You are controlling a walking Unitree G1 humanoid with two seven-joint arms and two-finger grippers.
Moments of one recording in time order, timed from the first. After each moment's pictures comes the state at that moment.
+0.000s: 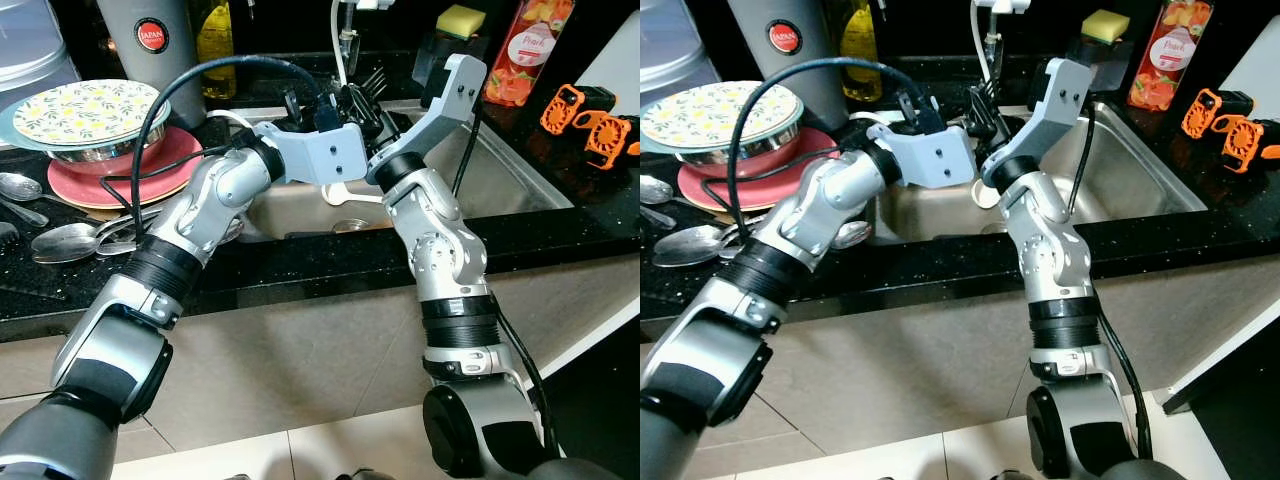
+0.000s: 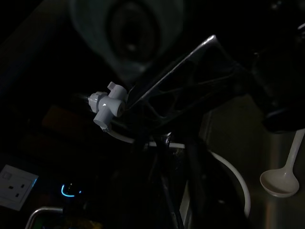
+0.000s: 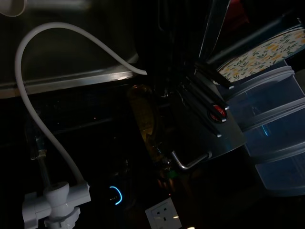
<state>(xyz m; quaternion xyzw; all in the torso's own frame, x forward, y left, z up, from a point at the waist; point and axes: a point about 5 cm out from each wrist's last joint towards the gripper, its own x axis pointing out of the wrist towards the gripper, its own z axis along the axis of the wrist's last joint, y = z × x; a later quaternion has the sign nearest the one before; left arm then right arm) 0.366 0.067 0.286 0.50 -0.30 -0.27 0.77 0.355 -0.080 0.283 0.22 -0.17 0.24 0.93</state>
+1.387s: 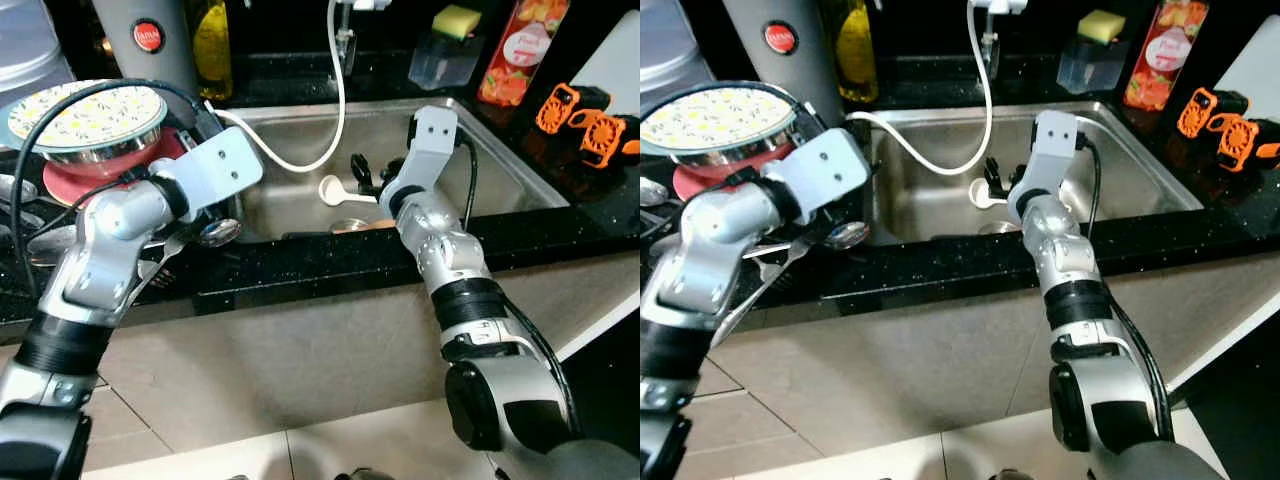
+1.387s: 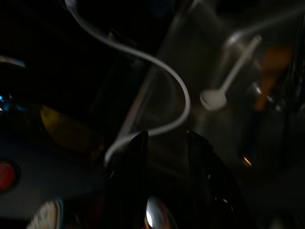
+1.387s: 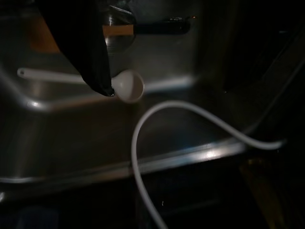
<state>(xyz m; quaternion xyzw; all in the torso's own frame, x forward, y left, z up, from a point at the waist) 0.310 0.178 0.264 0.44 -0.09 -0.27 0.85 0.394 -0.120 0.221 0.12 -0.02 0.09 0.99</state>
